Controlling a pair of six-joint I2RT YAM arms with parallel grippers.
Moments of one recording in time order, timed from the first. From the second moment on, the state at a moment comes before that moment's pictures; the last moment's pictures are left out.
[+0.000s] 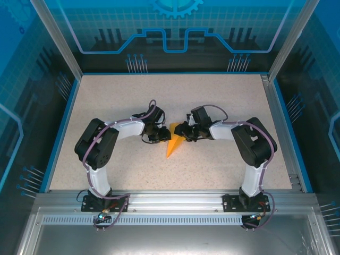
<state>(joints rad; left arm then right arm) -0.49 1.87 1.09 -0.39 0.35 -0.66 0.50 1.89 0.97 0.04 -0.53 0.91</state>
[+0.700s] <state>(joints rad) -0.48 1.53 0.91 -0.35 0.12 -0.75 0.51 1.82 1.20 -0.37 -0.40 0.60</state>
